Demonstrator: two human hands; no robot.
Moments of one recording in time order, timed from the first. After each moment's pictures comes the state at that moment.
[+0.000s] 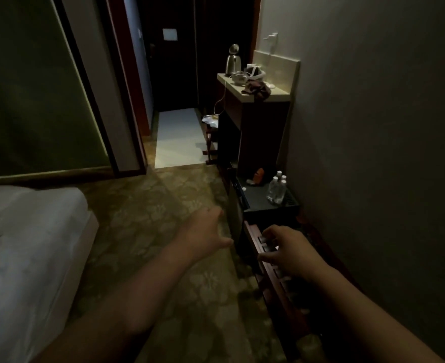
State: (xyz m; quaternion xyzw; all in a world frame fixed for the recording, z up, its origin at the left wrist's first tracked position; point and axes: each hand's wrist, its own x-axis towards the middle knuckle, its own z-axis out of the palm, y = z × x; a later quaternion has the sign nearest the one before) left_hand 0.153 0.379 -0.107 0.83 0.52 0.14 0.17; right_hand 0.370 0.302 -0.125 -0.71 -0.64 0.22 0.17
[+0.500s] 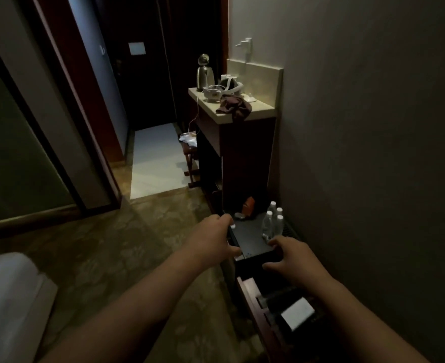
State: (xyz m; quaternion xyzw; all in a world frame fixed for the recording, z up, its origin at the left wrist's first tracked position) left_hand 0.323 0.683 -0.113 0.88 0.44 0.09 0.14; right_hand 0.522 0.590 -0.162 -0.76 -0.58 0.21 0.19
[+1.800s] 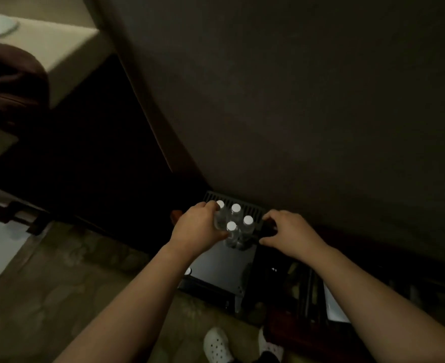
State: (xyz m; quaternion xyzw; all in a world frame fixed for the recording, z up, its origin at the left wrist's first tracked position) left_hand 0.659 1.187 -0.311 0.96 0.11 -0.12 0.22; right_hand 0.723 0.971 -0.315 -0.93 -0.18 0.27 0.17
